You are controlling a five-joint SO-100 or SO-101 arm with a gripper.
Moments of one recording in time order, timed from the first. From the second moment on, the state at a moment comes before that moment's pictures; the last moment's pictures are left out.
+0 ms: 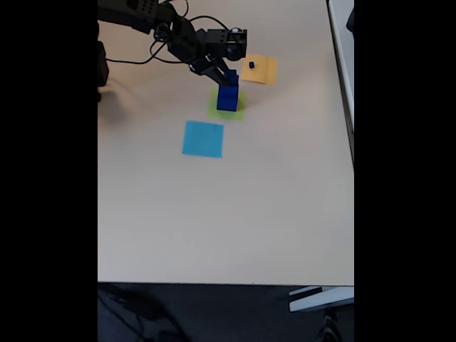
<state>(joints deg) 6.4 101.0 118.9 25.0 84.2</state>
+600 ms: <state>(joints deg) 5.9 101.0 118.9 19.2 83.3</state>
